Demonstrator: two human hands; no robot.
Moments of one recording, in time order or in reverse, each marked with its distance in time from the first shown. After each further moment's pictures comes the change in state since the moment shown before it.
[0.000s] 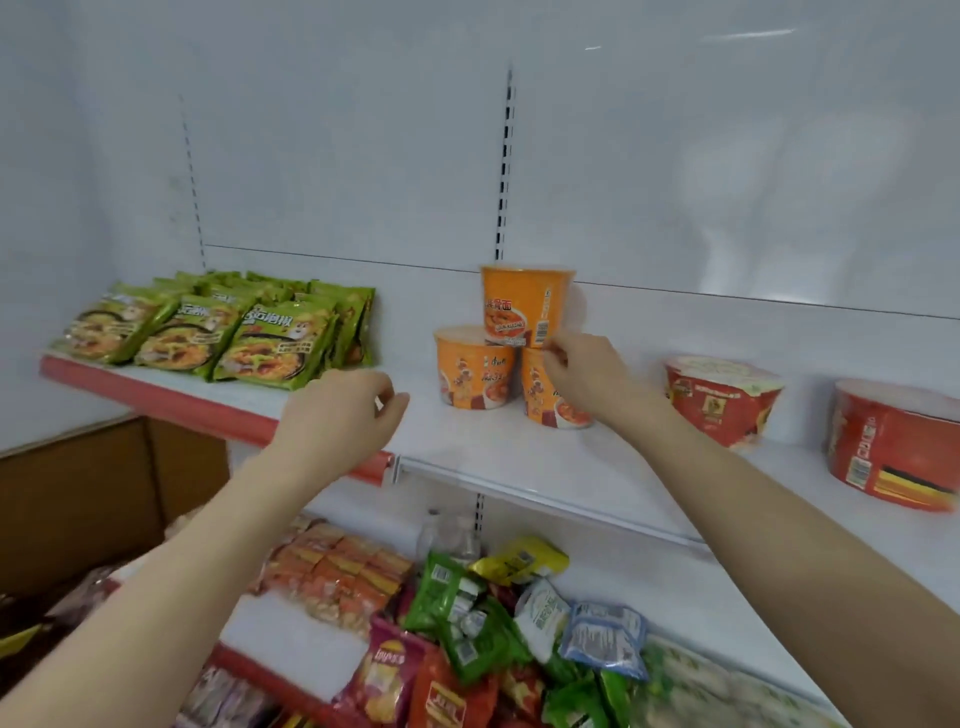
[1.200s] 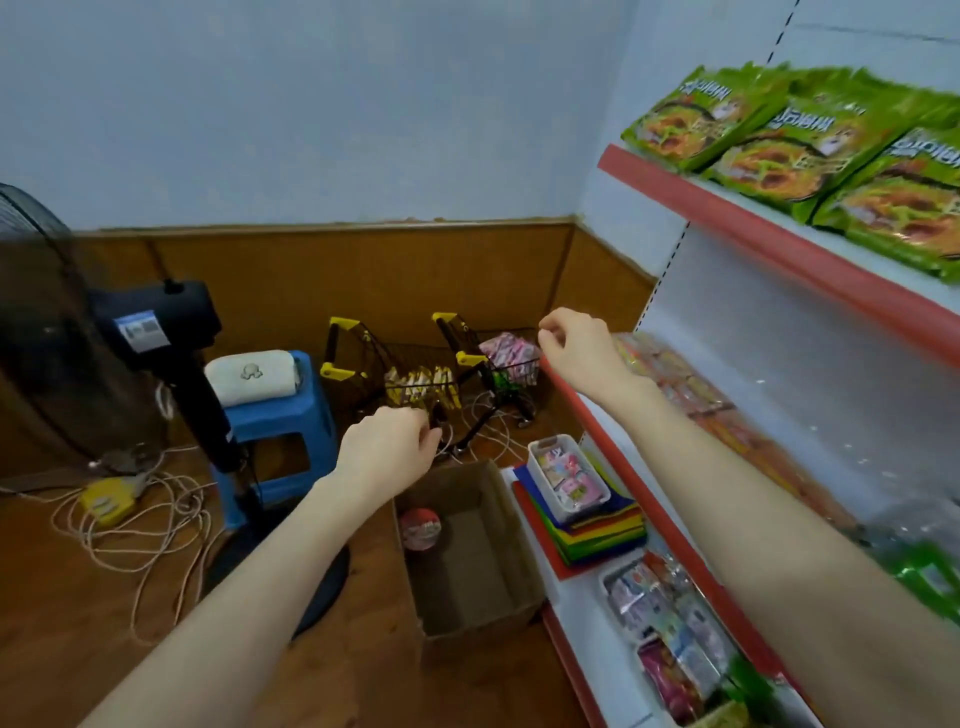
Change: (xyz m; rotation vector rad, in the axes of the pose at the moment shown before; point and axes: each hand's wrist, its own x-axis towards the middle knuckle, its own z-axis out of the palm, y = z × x) left_hand -0.312 -0.387 -0.060 0.230 -0.273 -0.793; right_hand -0.086 -0.461 0.345 0.450 -0.623 -0.446
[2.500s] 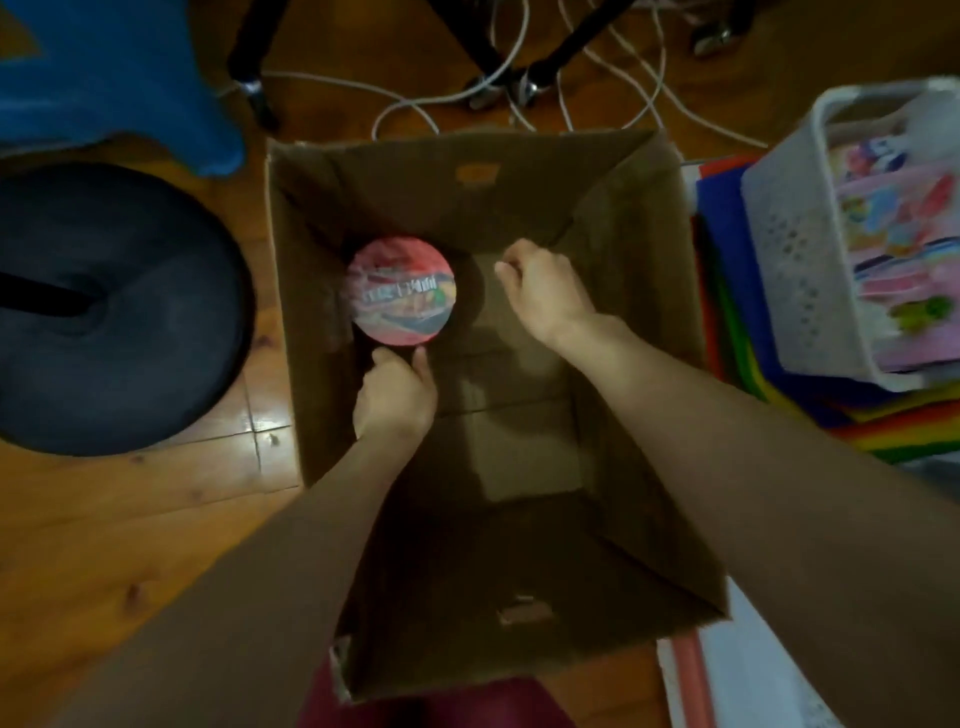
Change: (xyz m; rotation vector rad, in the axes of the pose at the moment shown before) left_hand 0.140 -0.209 0.738 -0.389 -0.474 -1.065; right_hand 0.110 0.396 0.709 -0.038 -0.675 0.265
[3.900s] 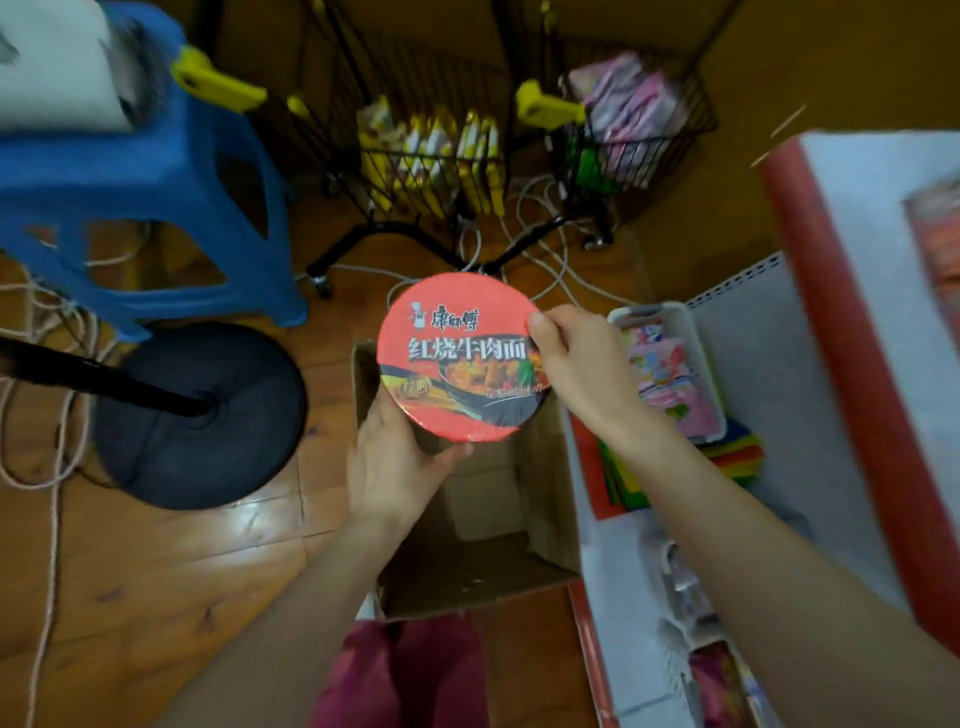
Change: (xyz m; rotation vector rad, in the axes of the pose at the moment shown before) left_hand -0.210 0.082 -0.213 -0.035 0.156 0.486; right_hand -0.185 -0.127 -0.269 0.126 0.277 -0.174
